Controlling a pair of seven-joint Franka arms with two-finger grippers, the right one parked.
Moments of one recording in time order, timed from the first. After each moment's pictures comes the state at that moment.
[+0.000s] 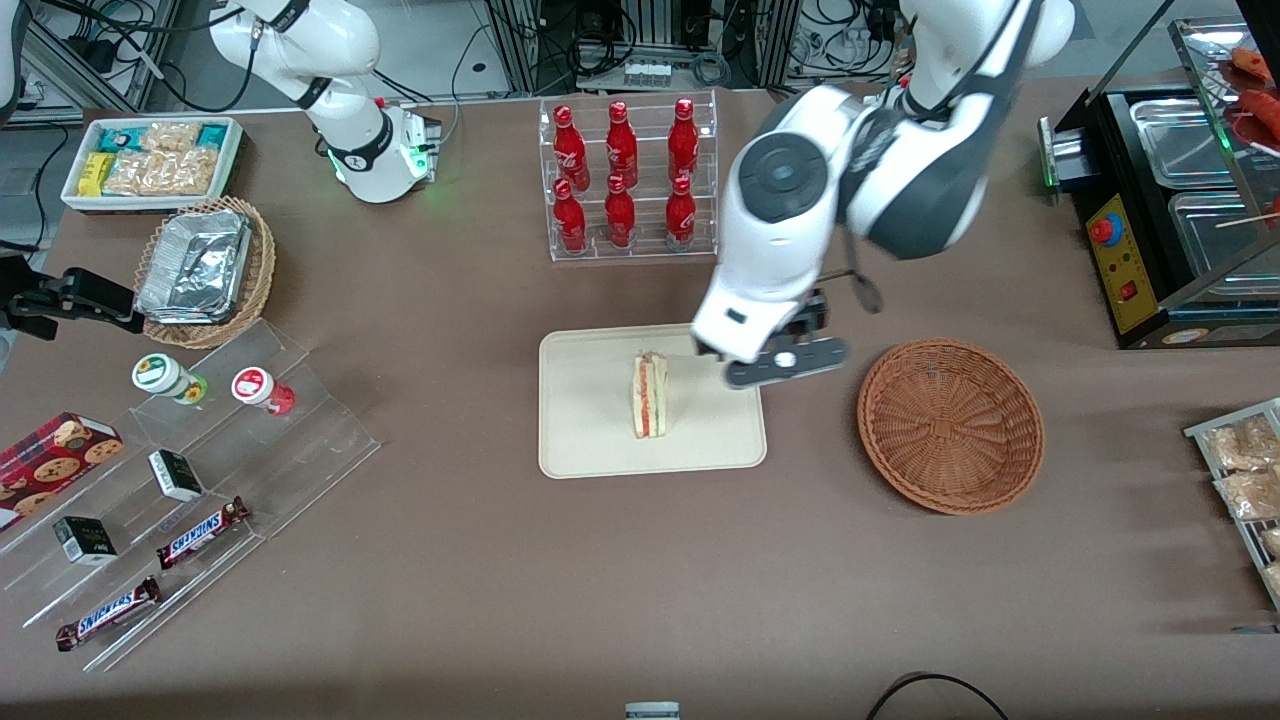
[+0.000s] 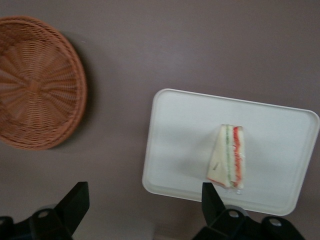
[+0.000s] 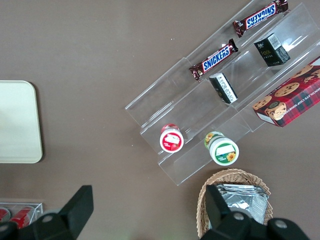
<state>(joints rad) -0.64 0.36 0.05 -1.39 0.04 1.67 -0.80</state>
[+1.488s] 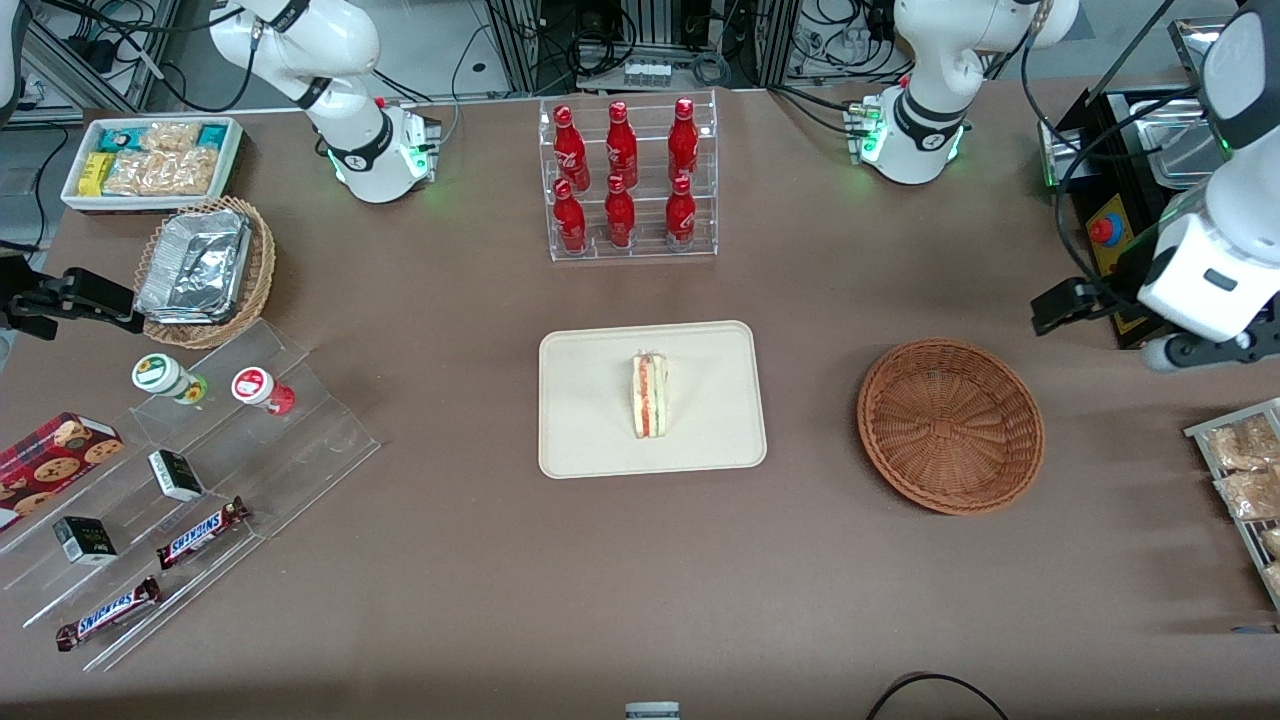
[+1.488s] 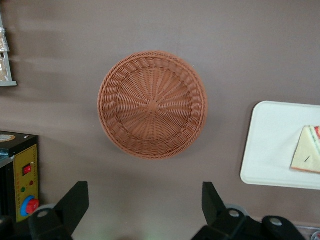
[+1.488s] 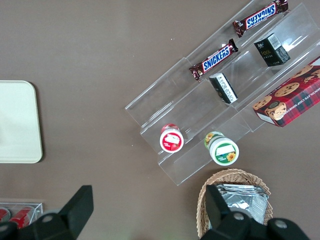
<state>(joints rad) -0.16 0.07 0.08 -1.54 -0.01 1.53 -0.21</state>
